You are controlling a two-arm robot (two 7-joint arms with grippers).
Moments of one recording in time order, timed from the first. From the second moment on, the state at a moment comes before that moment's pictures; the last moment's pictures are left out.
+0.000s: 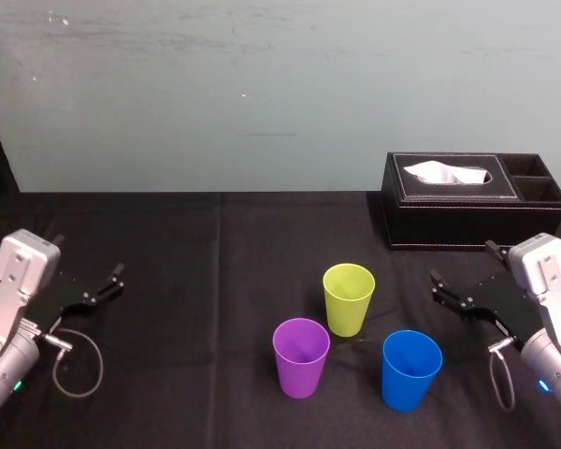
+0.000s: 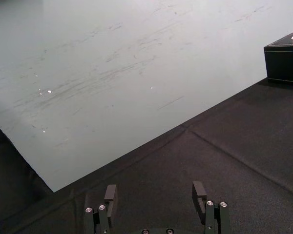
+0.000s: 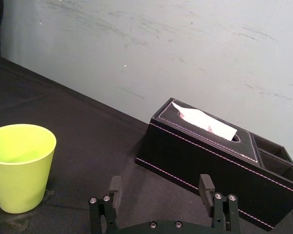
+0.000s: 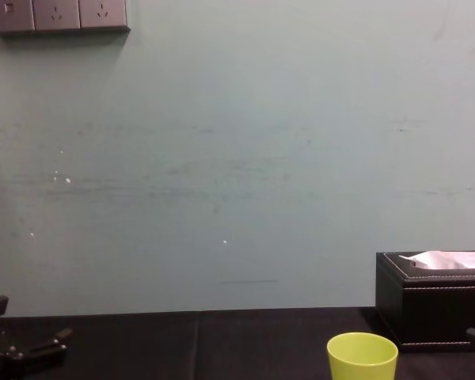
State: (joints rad) left arm -0.20 0.60 0.45 -1.41 -0.25 -0.12 0.03; right arm 0.20 0.60 -0.45 -1.41 0.25 -0.12 -0.03
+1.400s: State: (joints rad) left arm -0.20 0.60 0.45 -1.41 -0.25 -0.12 0.03; right arm 0.20 0.60 -0.45 -1.41 0.25 -0.12 -0.03
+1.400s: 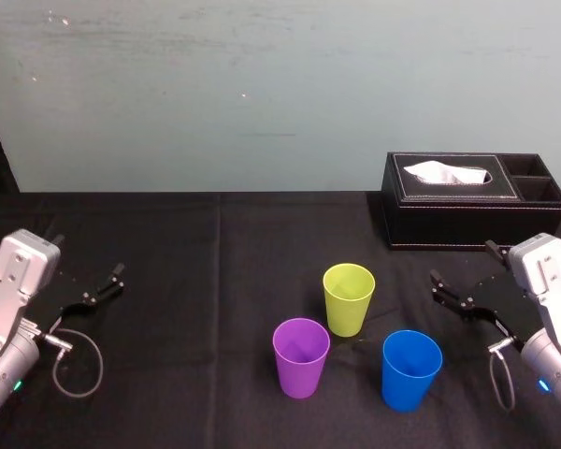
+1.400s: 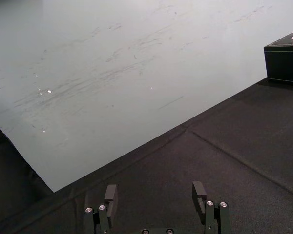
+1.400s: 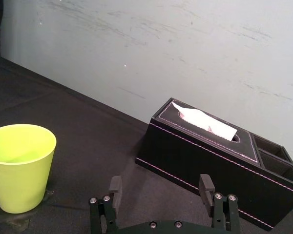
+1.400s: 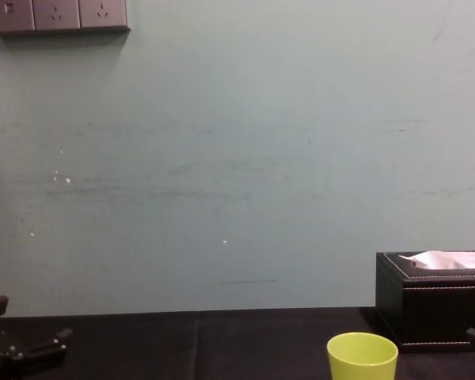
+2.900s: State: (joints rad) left arm -0.20 0.60 0.45 -1.41 -0.25 -0.12 0.03; right arm 0.20 0.60 -0.45 -1.41 0.25 -0.12 -0.03
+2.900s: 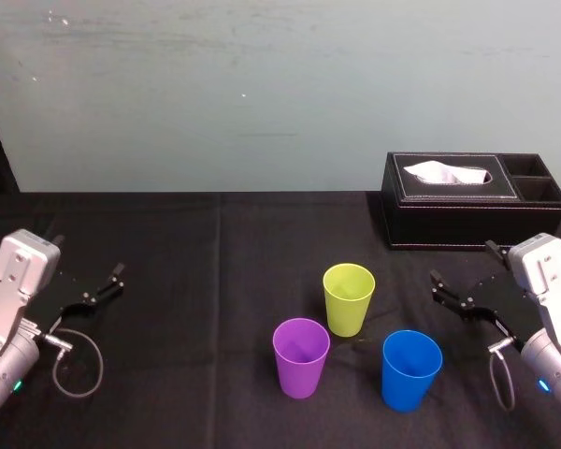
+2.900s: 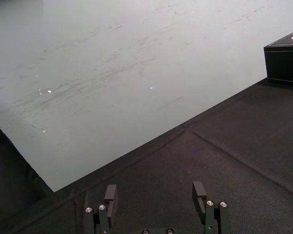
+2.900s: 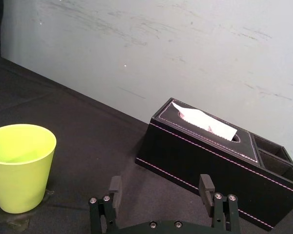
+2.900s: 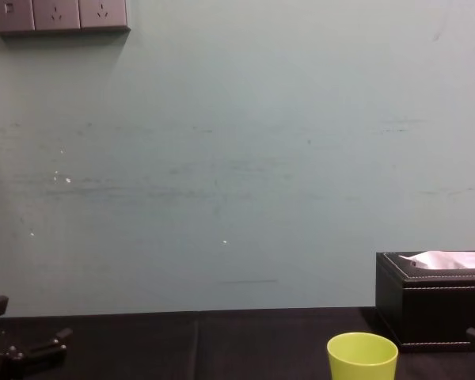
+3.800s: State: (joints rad) left arm -0.20 0.60 0.45 -1.41 -0.25 -0.12 0.03; right arm 0.19 0.60 -0.42 -1.44 0.25 -0.12 -0.02
